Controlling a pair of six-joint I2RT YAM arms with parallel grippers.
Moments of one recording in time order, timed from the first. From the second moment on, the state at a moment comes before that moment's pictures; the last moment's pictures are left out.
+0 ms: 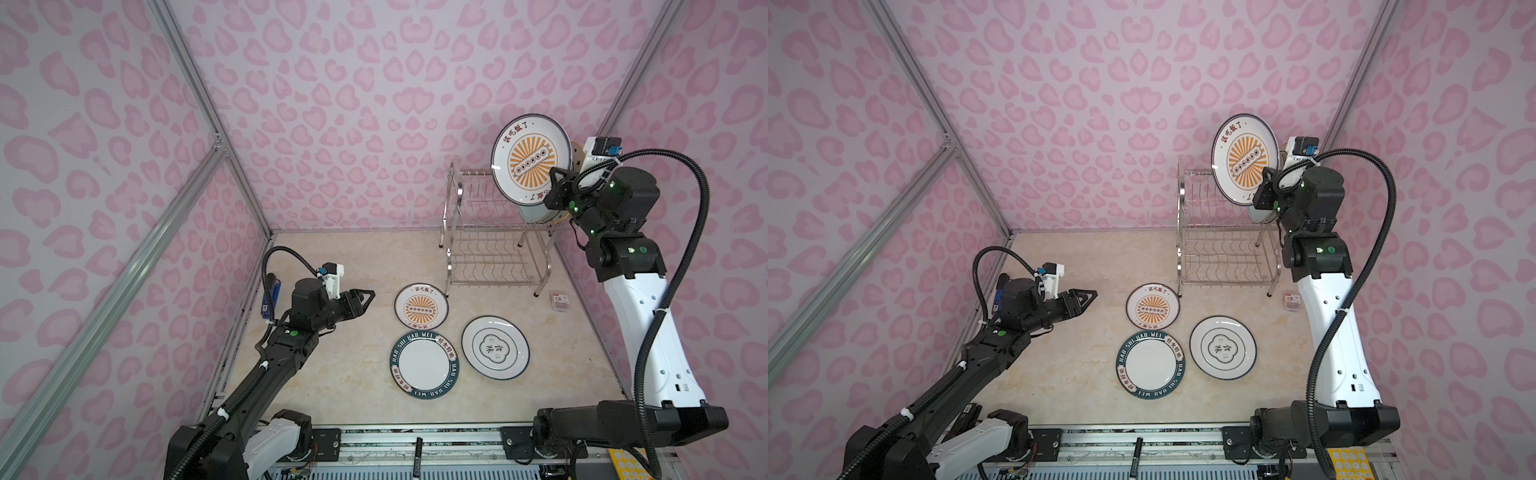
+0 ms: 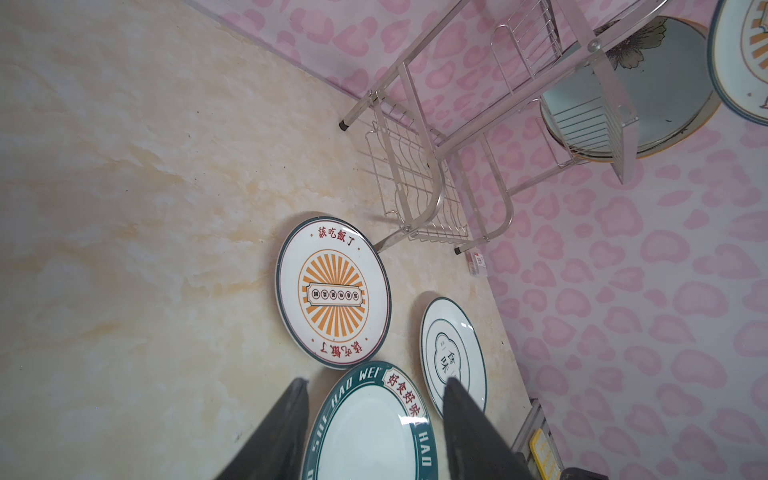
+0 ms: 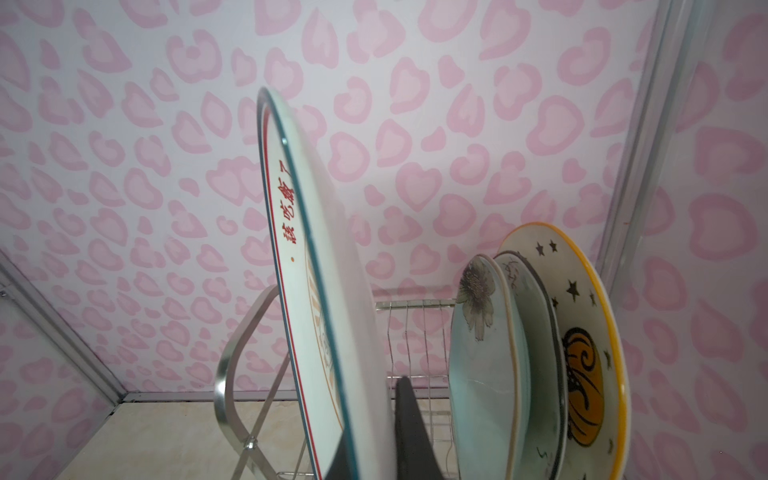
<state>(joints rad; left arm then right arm) -0.26 1.06 0.67 -0.04 0.52 -0.64 0.02 1.39 1.76 -0.40 -0.07 0.16</state>
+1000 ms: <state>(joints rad) -0.26 1.01 0.67 -0.12 0.49 -0.61 0.20 1.64 1.85 -0.44 0.59 -0.04</state>
